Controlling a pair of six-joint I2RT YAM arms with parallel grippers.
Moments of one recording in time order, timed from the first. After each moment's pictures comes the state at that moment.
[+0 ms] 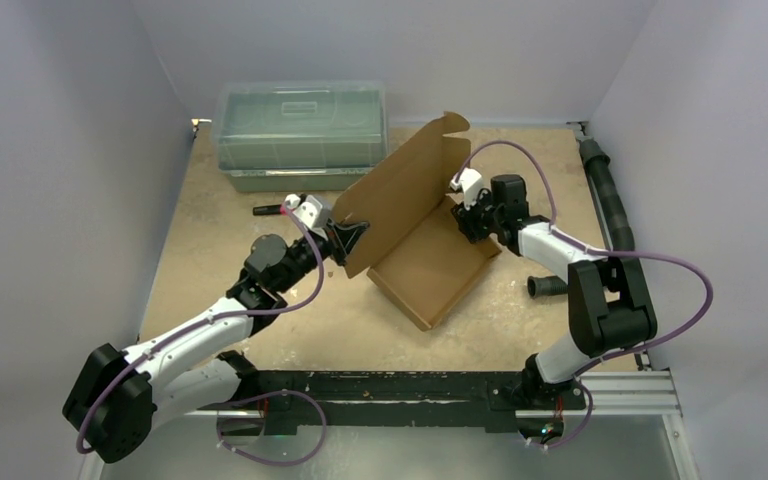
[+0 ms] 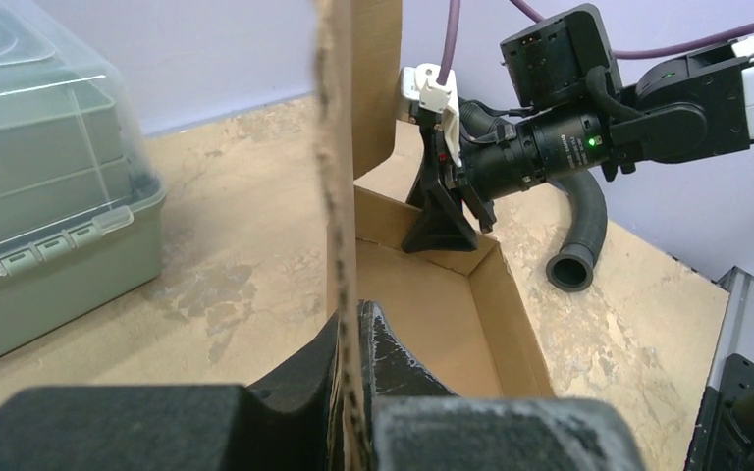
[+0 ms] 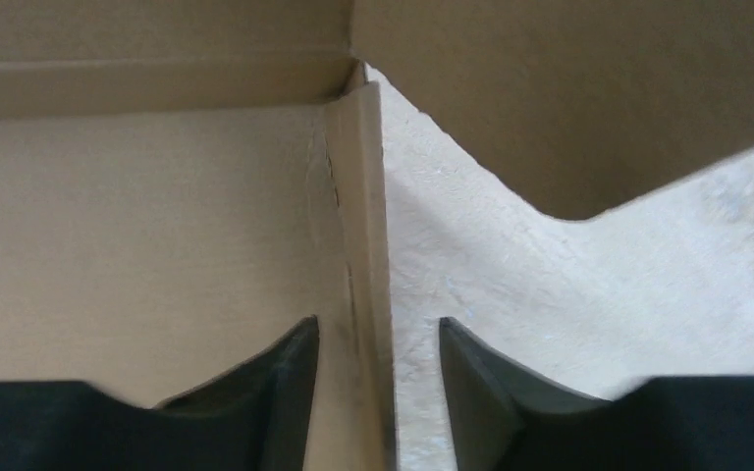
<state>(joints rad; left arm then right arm) -0.65 1.01 0.48 0.63 0.16 -0.22 0.23 1.57 0.87 -0.02 -0.23 -0.44</state>
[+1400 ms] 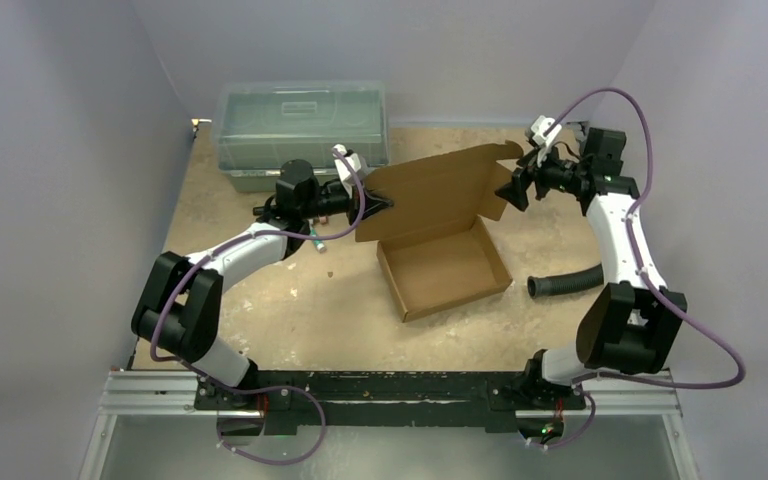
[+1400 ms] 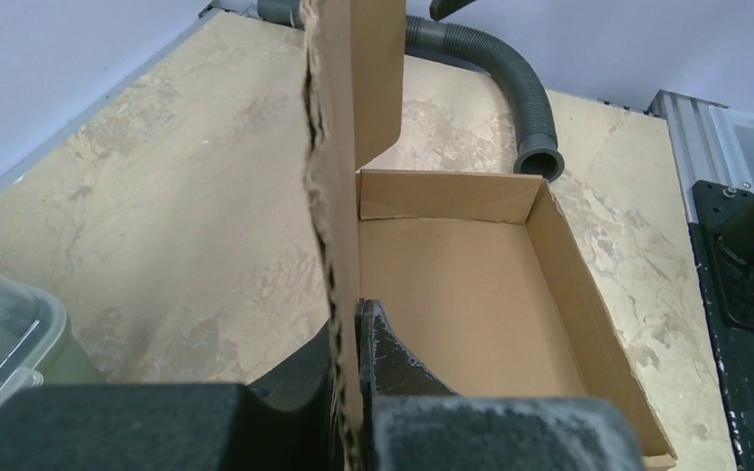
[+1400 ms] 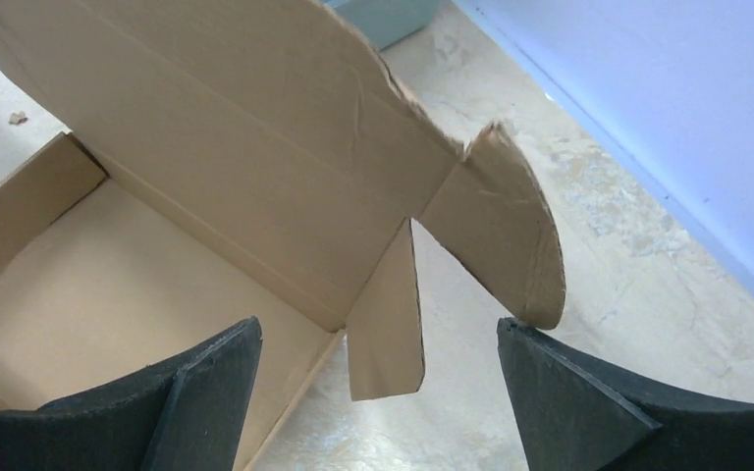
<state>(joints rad) -0.43 1.56 0.93 0.54 0.83 -0.01 -0.18 1.44 1.27 -0.49 -0.91 -0.68</state>
